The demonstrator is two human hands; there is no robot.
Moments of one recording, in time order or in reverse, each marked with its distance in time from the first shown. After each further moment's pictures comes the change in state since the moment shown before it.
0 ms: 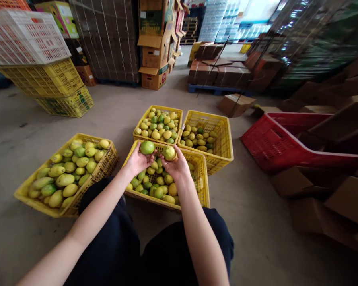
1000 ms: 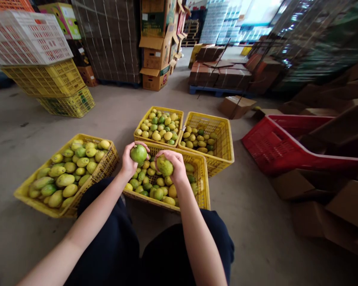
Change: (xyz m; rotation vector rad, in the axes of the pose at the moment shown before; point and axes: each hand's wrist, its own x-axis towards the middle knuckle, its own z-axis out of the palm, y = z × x) left_hand -0.020 -0.002 0.003 0.191 -0.053 0.609; right_hand -0.020 0.016 0.001 -0.471 -0.504 -0.450
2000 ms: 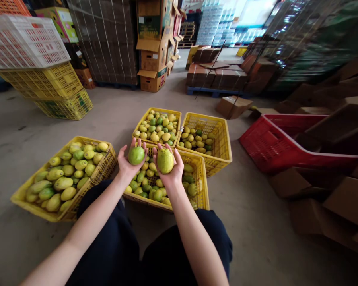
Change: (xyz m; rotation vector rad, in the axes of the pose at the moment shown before) left_hand 0.003 -0.001 -0.005 -0.581 0.075 -0.217; right_hand 0.001 0.004 0.012 0.637 0.365 0.179
